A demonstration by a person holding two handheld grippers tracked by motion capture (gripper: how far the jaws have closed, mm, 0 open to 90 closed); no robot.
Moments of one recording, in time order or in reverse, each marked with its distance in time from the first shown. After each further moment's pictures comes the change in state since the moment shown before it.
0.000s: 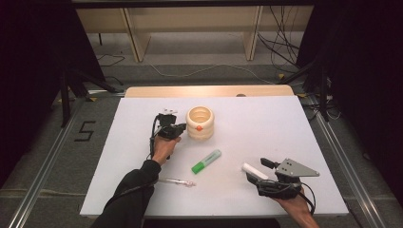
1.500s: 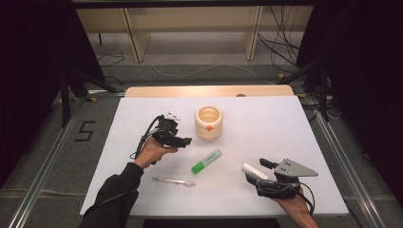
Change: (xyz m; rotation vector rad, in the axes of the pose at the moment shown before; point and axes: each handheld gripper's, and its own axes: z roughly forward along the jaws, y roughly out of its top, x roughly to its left) left arm -0.018 0.003 -0.055 0.198 -0.115 0.306; right arm 0.001 -0.001 0.002 0.006 0.004 -0.003
